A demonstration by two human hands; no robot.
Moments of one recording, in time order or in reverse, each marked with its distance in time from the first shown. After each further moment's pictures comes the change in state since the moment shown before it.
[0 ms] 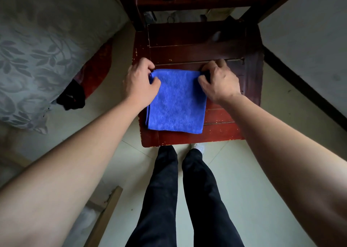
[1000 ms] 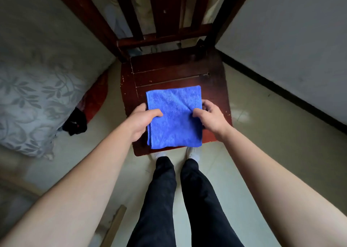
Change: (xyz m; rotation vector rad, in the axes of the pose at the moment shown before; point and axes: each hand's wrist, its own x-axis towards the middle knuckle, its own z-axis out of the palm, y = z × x) left_hand -0.056 0.056 -0.005 -0.730 -0.532 -0.646; right_hand -0.095 0.030 -0.029 0.971 -0.208 0.438
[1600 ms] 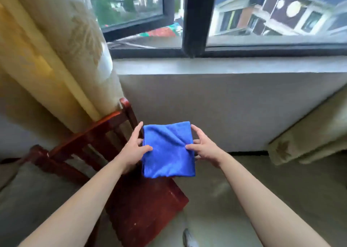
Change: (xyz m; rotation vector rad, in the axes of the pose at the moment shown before) left_hand -0.335 0.228 0.150 0.500 -0.299 0.758; right_hand -0.338 -0.134 -0.220 0.354 0.133 -0.448
